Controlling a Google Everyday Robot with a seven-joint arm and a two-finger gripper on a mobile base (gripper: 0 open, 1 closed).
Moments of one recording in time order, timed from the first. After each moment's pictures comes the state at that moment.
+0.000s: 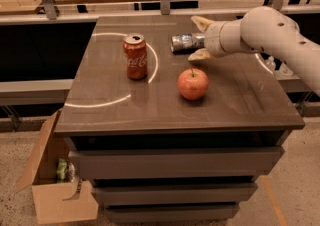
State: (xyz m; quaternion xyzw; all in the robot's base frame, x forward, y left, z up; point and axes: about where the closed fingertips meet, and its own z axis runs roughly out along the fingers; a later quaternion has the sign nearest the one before) arm 0.748 -0.124 0.865 -0.69 0.54 -0.15 0.47
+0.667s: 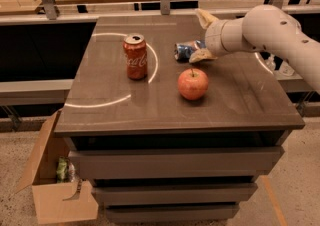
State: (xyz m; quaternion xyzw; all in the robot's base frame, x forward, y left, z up) arm 0.747 -0.124 0.873 -0.68 0.54 -0.14 0.47
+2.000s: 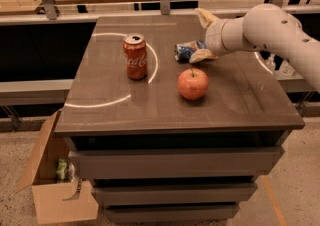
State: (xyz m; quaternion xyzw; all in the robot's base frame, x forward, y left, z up) arm 0.747 -0.124 0.875 -0.68 0.54 -0.14 0.47
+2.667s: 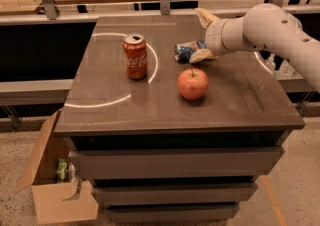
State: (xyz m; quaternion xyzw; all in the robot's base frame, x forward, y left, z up) arm 0.747 -0.124 0.876 -0.68 0.54 -0.14 0.47
